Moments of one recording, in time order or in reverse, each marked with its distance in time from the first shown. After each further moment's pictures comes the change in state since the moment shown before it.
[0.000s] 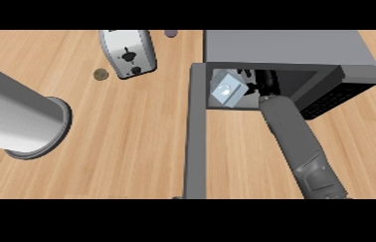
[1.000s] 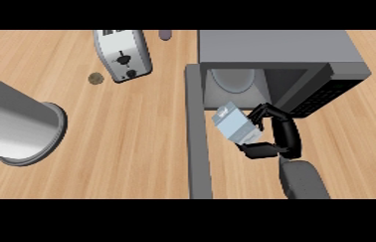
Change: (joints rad) left arm 0.039 0.010 -0.004 -0.060 0.027 0.049 0.010; right arm 0.557 0.051 0.042 -0.461 -0.192 0.325 -0.206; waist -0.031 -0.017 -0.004
